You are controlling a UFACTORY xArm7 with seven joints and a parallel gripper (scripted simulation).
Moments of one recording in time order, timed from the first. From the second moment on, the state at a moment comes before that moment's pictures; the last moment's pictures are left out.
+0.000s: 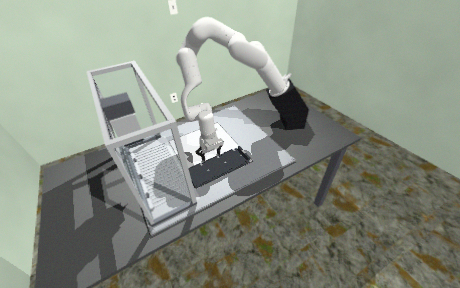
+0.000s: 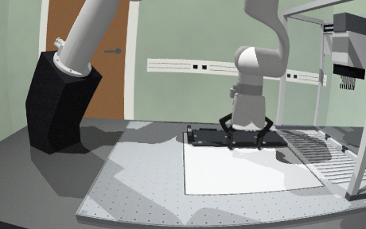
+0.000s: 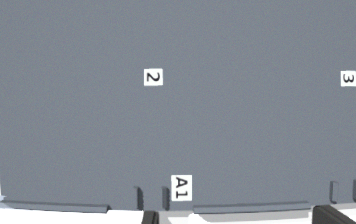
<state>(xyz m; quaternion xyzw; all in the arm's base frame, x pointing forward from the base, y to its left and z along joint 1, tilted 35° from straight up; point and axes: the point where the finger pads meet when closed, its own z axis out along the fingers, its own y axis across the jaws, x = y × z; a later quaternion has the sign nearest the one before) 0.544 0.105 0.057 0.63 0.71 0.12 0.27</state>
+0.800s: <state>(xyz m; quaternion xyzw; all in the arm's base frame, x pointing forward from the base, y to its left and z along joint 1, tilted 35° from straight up) 0.544 0.115 0.055 0.63 0.71 0.12 0.27</state>
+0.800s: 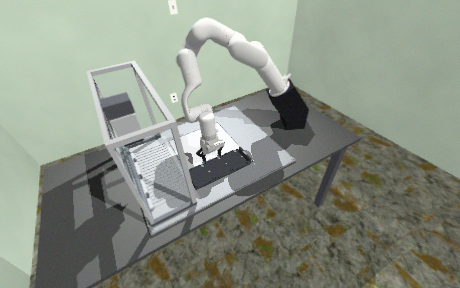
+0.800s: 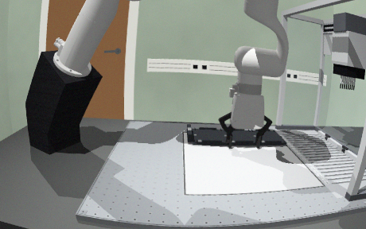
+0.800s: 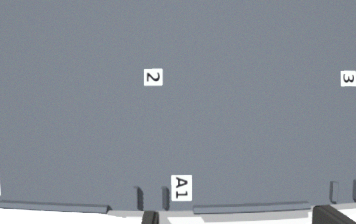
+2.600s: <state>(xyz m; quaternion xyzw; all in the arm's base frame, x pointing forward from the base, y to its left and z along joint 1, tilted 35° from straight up) 0.544 0.109 0.057 0.63 0.71 0.12 0.27</state>
